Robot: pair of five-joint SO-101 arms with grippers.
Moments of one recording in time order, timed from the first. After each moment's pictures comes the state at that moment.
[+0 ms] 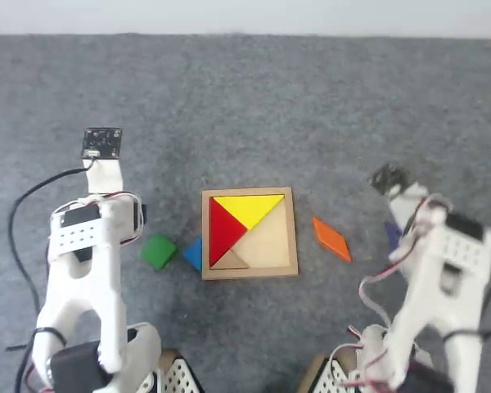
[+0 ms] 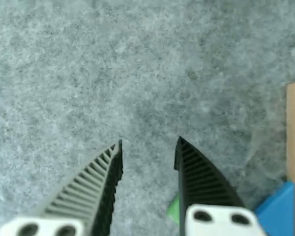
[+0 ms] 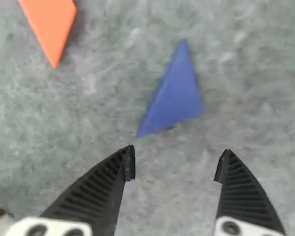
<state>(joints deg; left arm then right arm) -21.1 -22.2 55.9 45.1 -8.8 21.3 -29.5 52.6 64.7 59.9</state>
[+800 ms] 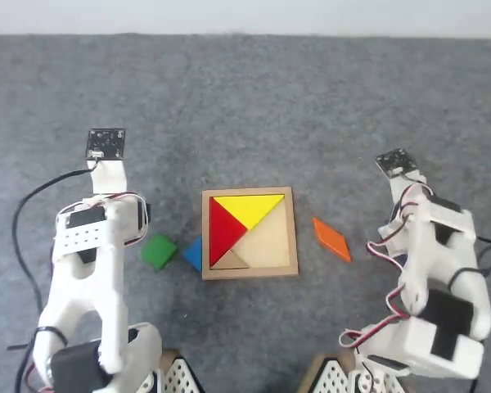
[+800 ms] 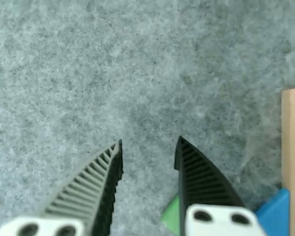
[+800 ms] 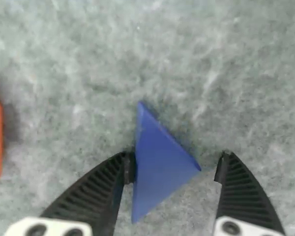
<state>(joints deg) -20.0 -22.2 57.5 42.3 -6.5 17.1 -1.8 43.8 46.1 39.9</state>
